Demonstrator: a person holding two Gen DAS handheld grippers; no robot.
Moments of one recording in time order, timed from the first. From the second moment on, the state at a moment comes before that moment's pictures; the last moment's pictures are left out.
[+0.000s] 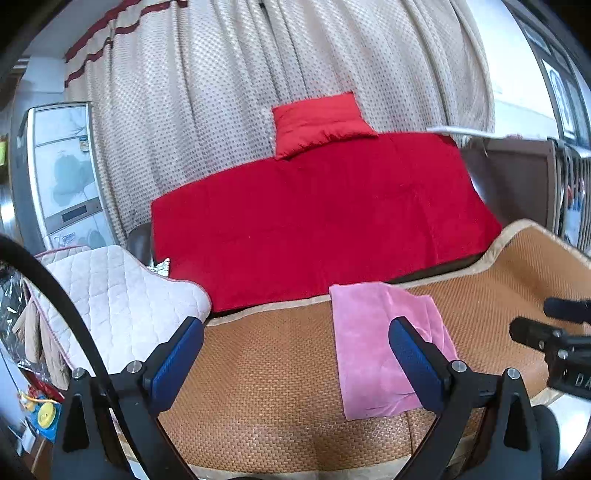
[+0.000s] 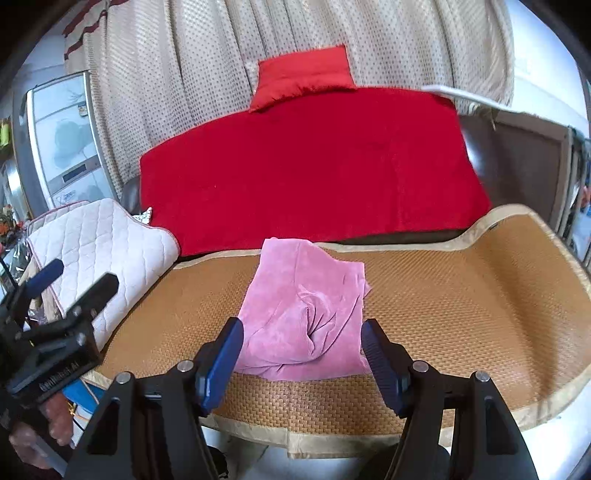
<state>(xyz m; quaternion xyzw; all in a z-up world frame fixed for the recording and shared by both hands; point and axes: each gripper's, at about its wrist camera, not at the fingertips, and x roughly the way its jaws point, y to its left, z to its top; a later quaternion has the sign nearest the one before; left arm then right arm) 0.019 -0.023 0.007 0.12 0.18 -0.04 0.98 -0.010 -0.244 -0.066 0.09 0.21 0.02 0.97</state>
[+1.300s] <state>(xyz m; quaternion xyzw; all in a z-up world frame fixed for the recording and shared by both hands) -0.045 0.007 0.063 0.08 0.12 -0.04 0.99 -0.069 -0.206 -0.025 0.00 0.13 -0.07 0.99</state>
